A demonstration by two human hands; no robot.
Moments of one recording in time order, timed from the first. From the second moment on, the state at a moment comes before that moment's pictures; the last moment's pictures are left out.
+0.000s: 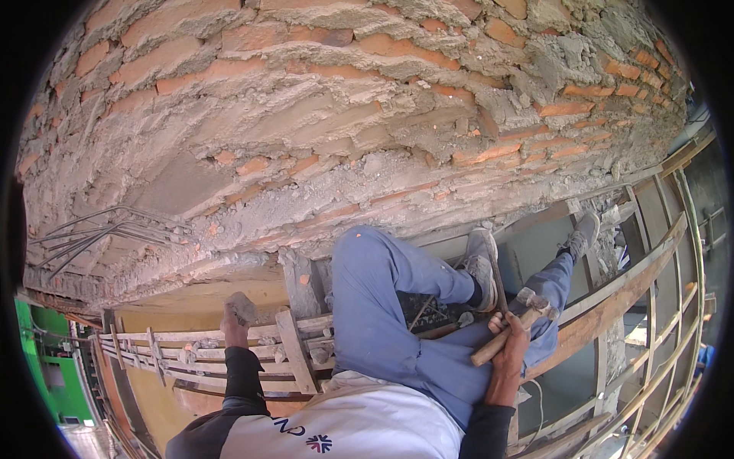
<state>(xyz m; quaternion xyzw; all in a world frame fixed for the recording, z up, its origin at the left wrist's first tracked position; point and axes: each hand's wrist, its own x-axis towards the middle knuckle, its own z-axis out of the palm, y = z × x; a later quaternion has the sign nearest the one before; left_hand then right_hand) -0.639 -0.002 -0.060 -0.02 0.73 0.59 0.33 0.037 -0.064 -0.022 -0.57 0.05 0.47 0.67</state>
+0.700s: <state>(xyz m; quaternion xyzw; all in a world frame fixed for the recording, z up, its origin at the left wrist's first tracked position) -0.592 0.013 -0.093 -0.02 0.73 0.61 0.31 0.039 -0.063 -0.031 -0.60 0.04 0.49 0.63</state>
